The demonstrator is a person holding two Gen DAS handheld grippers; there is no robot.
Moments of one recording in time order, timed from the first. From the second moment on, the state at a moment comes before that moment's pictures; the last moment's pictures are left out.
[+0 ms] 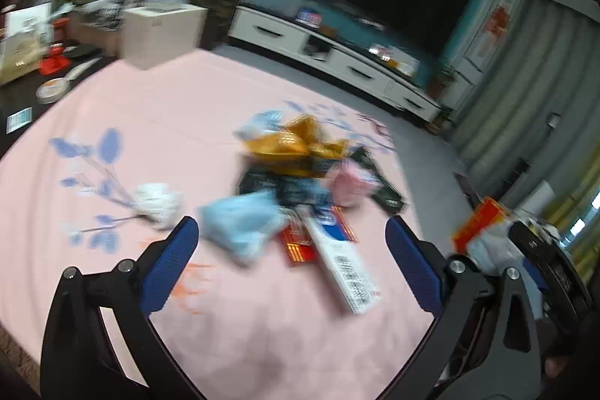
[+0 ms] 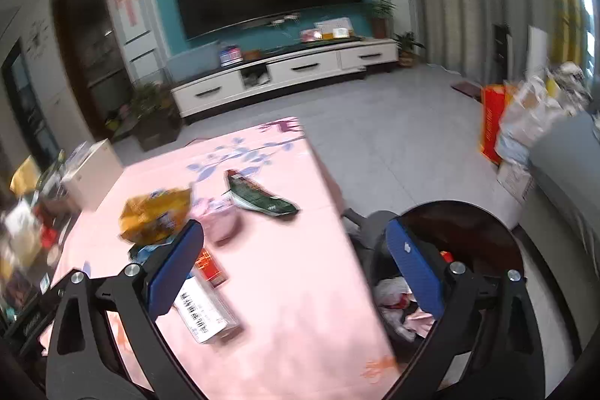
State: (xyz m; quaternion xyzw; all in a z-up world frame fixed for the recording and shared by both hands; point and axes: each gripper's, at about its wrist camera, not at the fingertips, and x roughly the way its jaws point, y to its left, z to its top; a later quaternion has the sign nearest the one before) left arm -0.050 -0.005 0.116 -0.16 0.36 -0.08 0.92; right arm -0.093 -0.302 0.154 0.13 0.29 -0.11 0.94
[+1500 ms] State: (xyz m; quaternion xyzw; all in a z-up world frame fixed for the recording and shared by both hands) left arm 0.029 0.075 0.005 -0.24 0.42 0.00 0.87; right arm -0.008 -0.193 0.033 0.08 0.48 0.10 0.87
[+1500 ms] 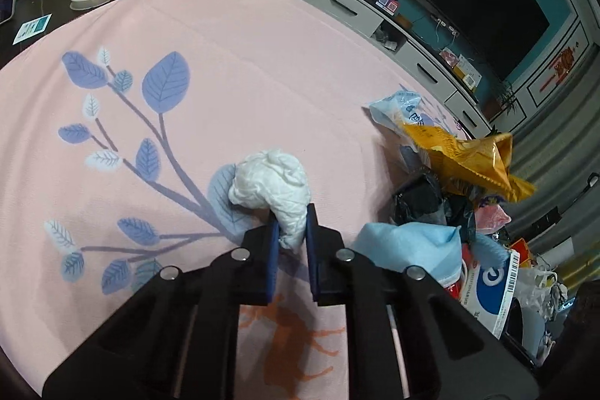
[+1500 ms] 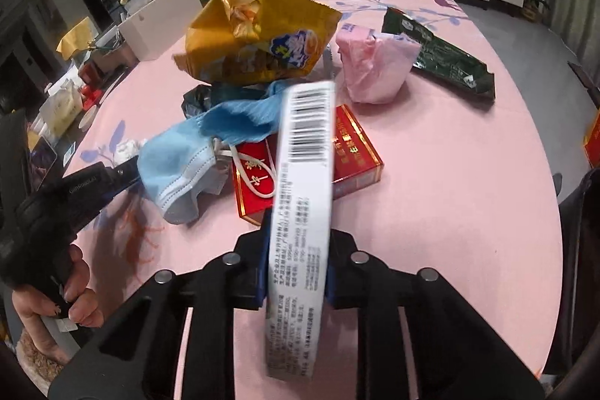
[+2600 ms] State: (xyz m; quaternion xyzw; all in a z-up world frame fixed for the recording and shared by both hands) left arm -0.090 -0.078 0.129 -0.15 0.32 -0.20 0.91; right arm -0.124 -0.308 0.147 0.19 0.32 0.00 0.93
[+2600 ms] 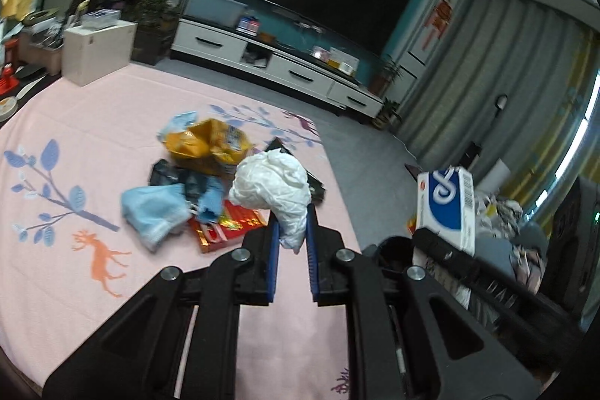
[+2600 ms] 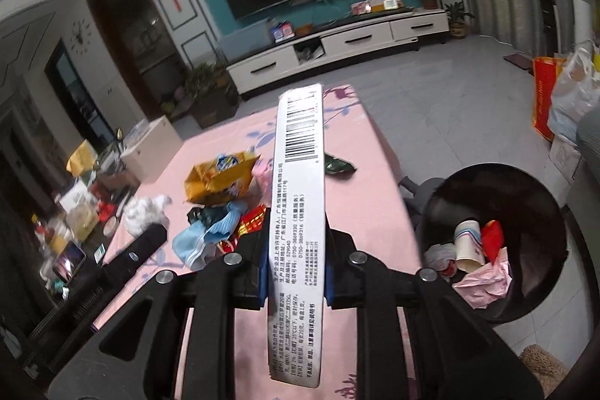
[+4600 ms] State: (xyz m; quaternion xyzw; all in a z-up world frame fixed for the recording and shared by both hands) left arm -0.026 -0.341 0.031 -0.01 0.46 -0.46 0.76; right arm -0.133 -0.472 0.107 0.23 0.36 -0.24 0.87
